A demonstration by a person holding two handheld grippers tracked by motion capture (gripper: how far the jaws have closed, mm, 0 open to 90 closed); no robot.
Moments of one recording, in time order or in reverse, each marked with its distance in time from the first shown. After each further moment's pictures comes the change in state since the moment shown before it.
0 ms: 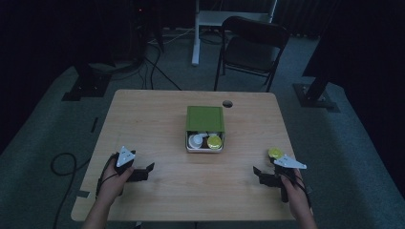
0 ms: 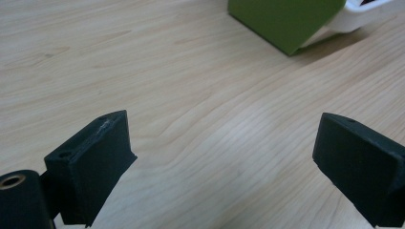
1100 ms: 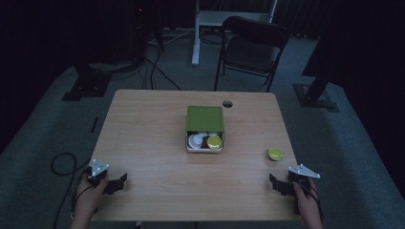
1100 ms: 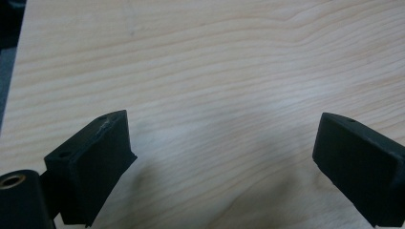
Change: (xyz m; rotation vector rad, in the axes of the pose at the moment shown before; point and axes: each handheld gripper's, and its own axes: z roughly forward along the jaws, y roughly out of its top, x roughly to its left) left arm 0.042 -0.056 -0.046 0.167 0.207 -0.175; right arm -0.025 -0.035 -0.023 0.116 -0.221 0.137
